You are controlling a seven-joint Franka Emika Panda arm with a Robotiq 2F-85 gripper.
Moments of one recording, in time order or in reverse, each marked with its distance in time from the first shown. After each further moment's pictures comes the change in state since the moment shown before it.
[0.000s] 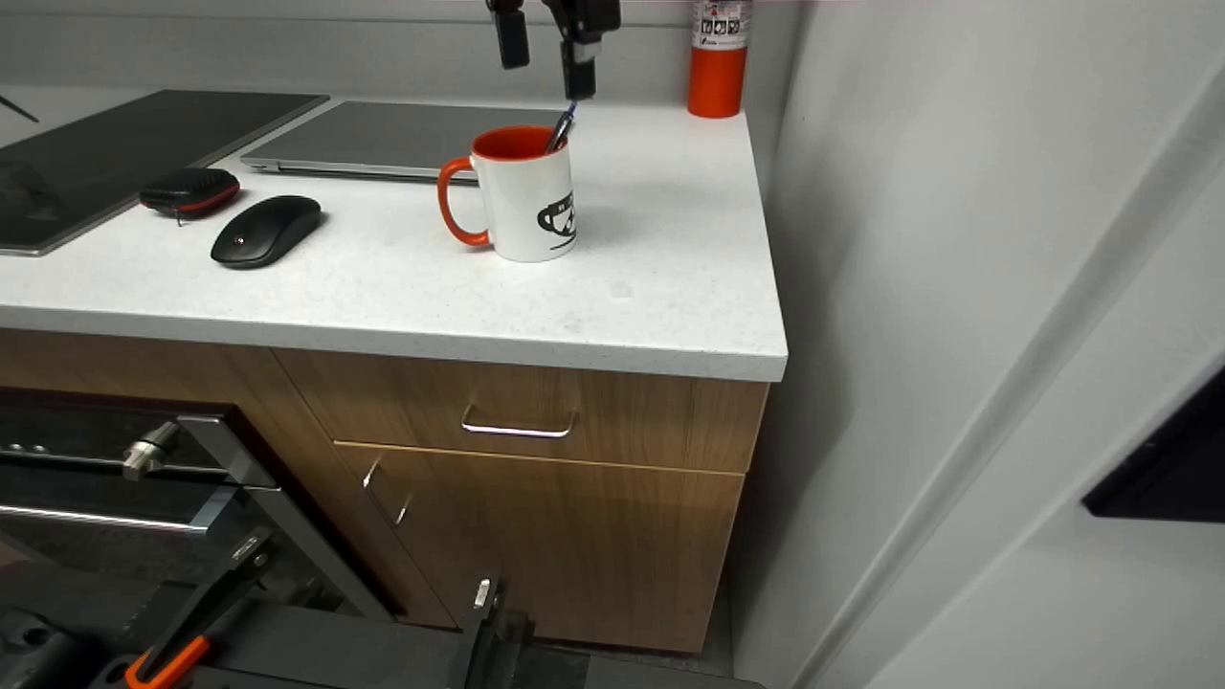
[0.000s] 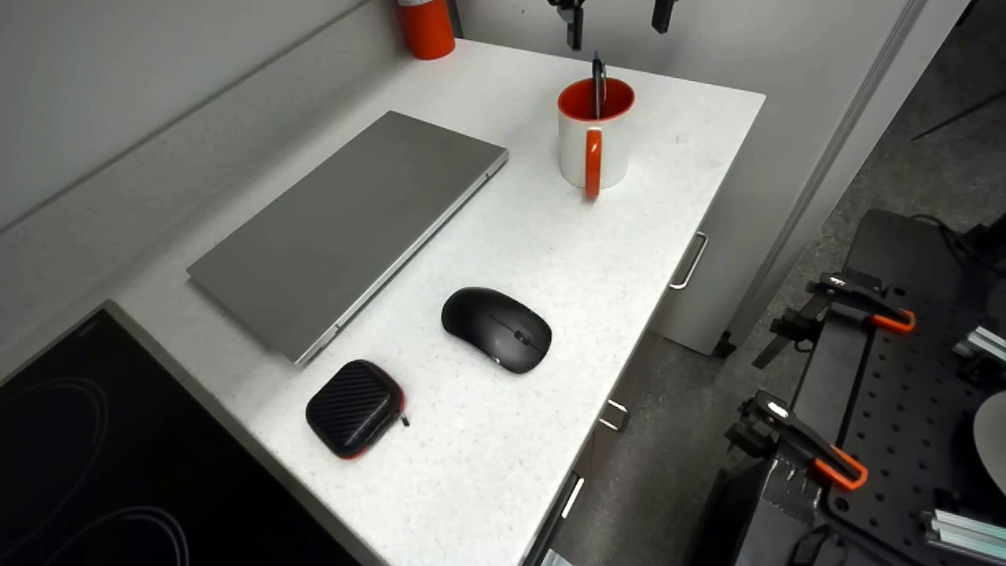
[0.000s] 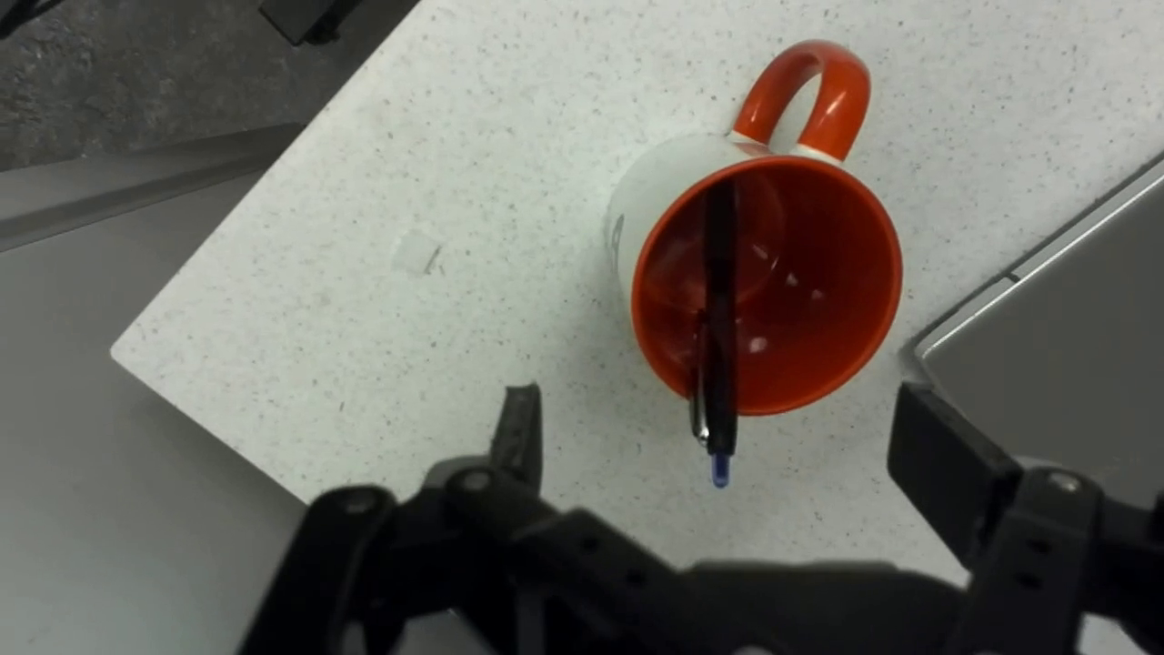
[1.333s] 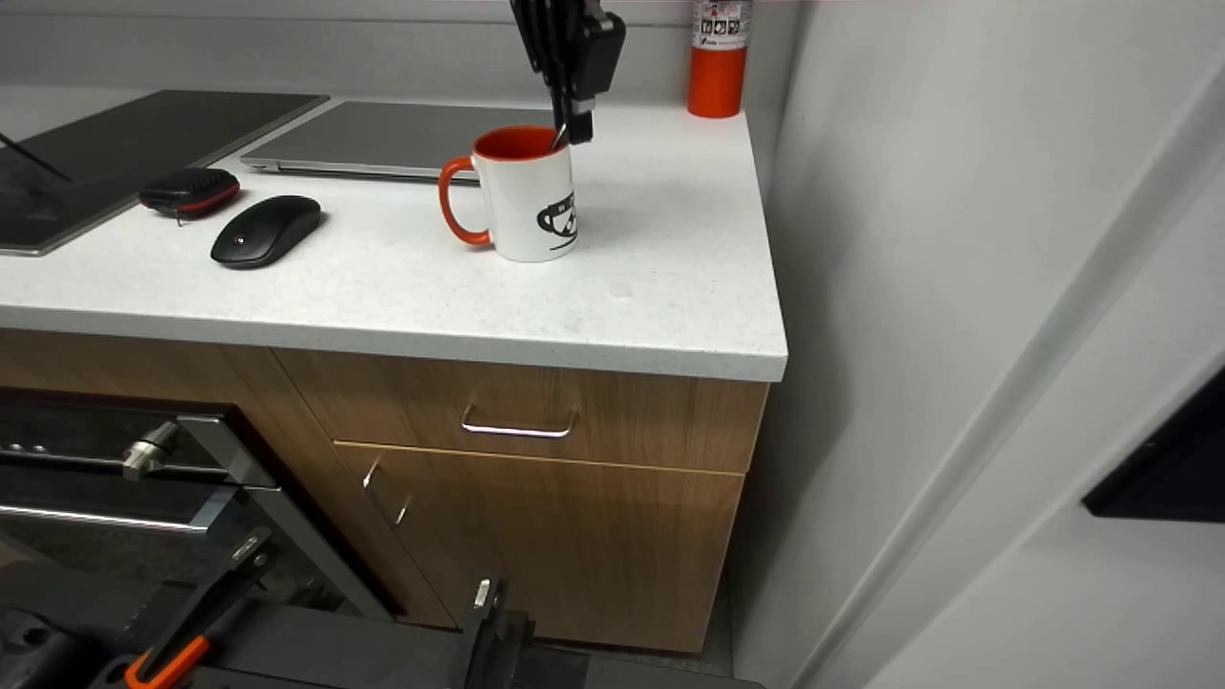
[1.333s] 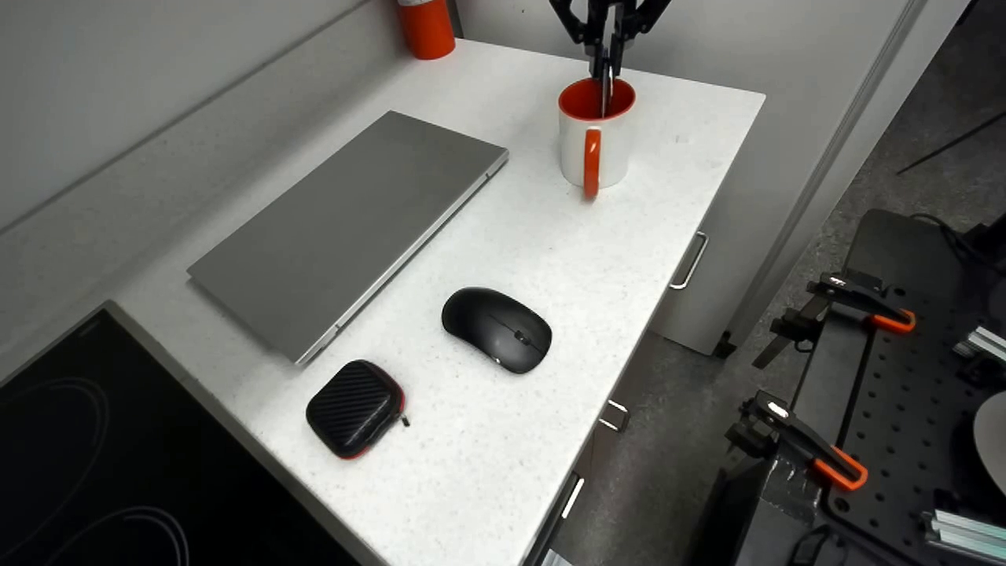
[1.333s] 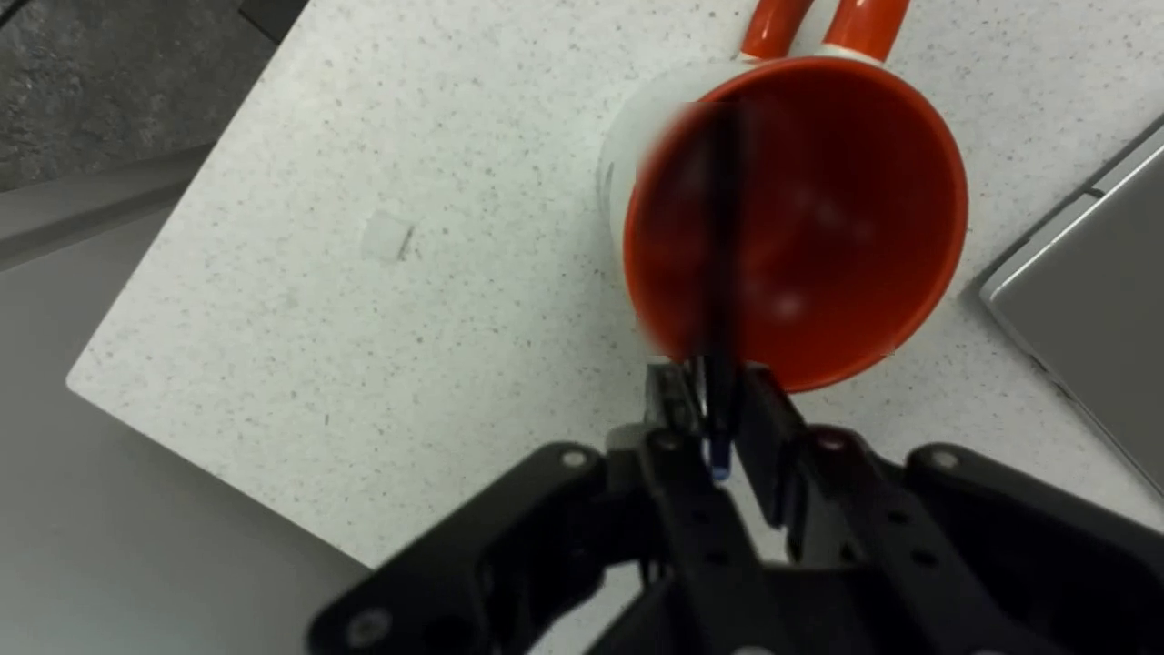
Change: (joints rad) arm 0.000 0.091 -0.010 0.006 -0.021 0.105 0.108
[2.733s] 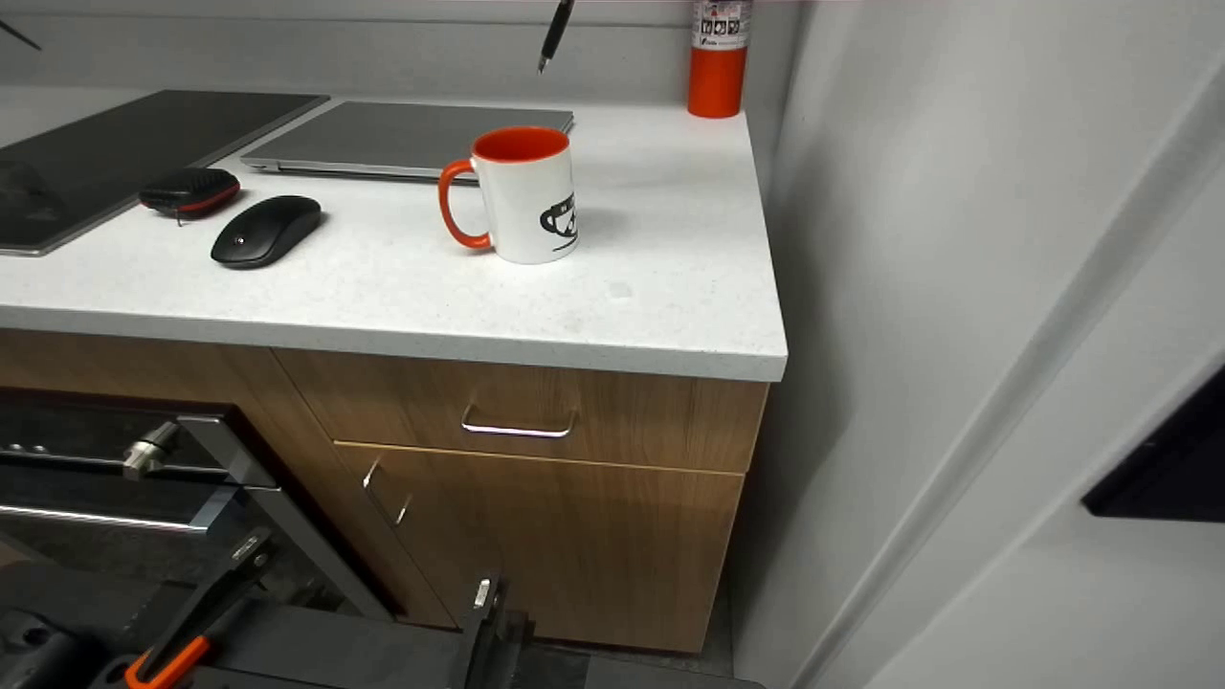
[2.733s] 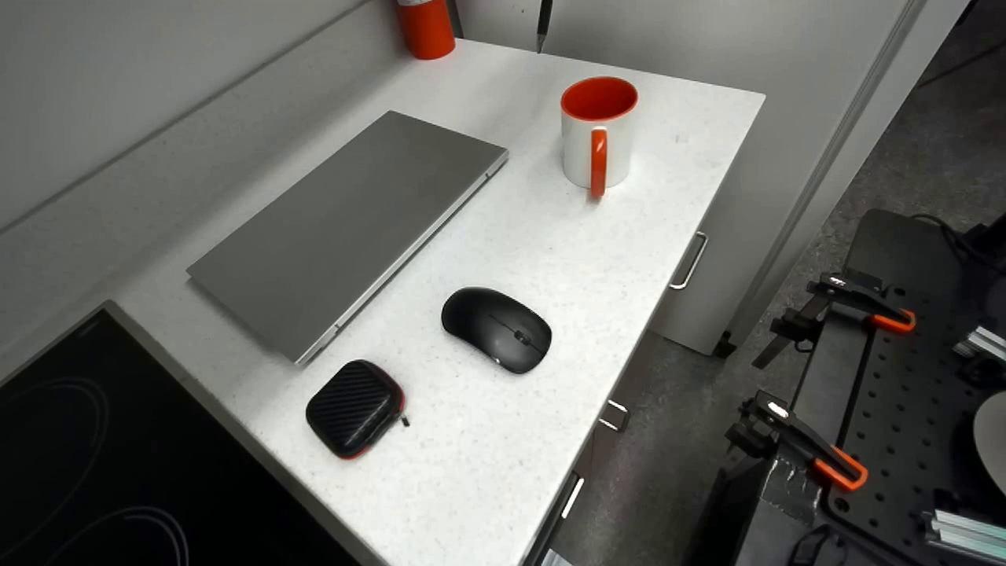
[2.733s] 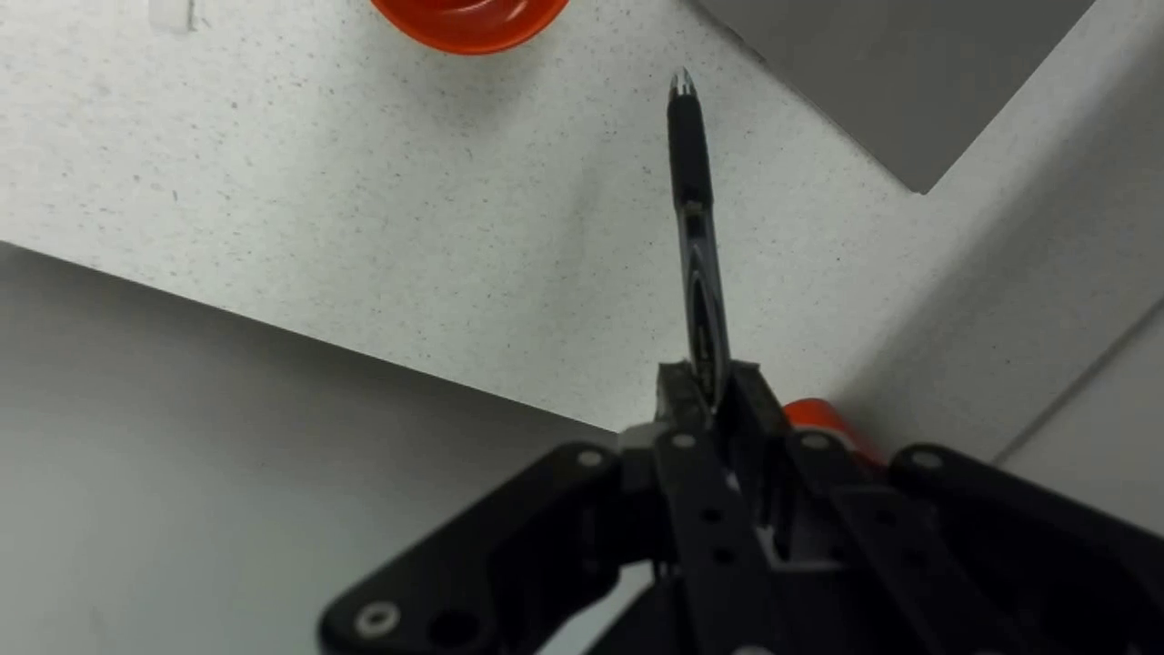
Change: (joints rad) arm -0.014 -0.140 -0.002 0.058 0.028 0.143 0.120
